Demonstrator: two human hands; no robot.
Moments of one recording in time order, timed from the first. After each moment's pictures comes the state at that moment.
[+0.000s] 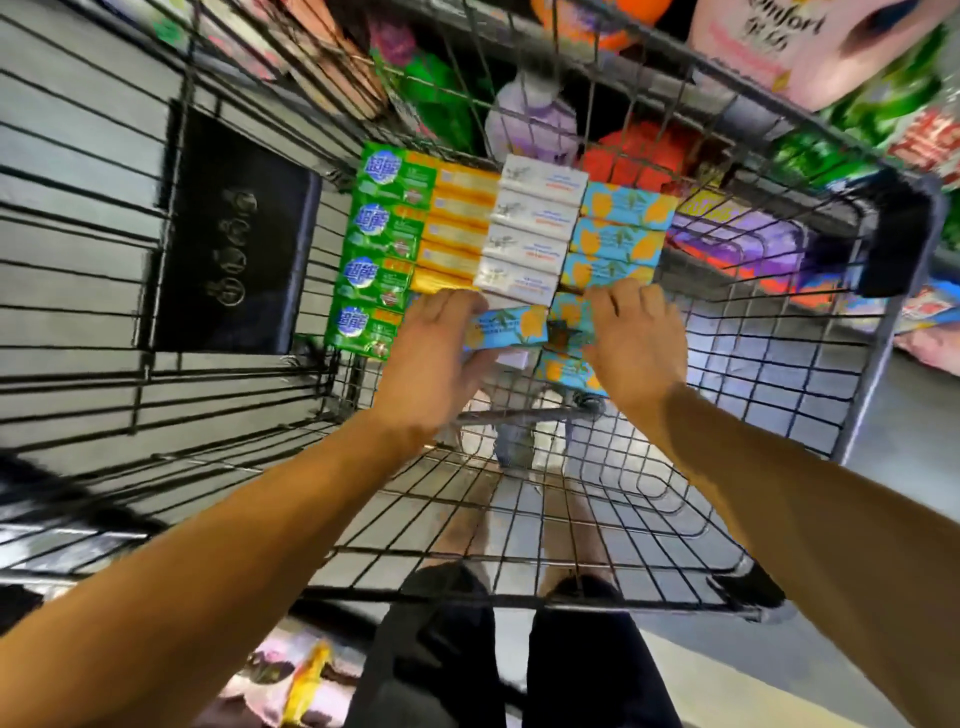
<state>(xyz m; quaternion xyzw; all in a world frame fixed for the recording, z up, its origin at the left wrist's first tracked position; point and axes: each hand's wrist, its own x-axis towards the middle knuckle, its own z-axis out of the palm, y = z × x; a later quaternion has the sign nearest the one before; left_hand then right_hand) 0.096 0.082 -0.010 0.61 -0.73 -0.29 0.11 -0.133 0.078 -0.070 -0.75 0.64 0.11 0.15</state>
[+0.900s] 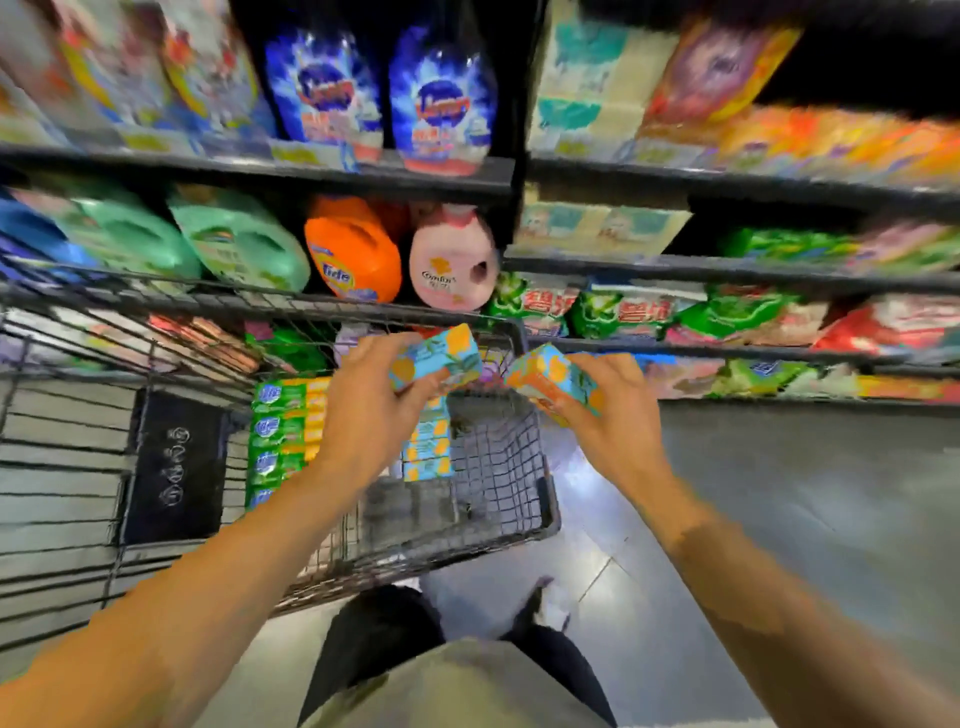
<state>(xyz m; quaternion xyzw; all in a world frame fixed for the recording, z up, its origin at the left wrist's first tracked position) -0.010 0.098 0.253 0.50 -0.78 -0.28 0.27 -0.241 0.205 0.242 -0.53 0.78 -0.29 0.15</state>
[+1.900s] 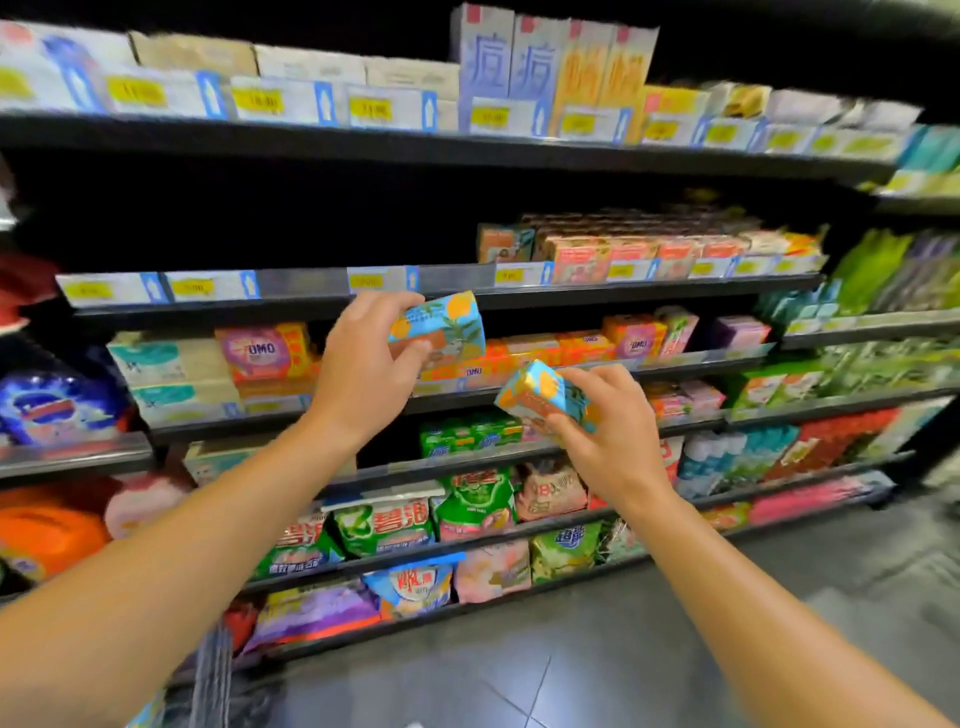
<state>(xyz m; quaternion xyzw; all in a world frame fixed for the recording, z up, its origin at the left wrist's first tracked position) -0.469 0.194 0.474 0.28 -0.85 -0.16 0.42 -0.656 0.363 0.432 -0.51 0.77 -0.37 -0.10</state>
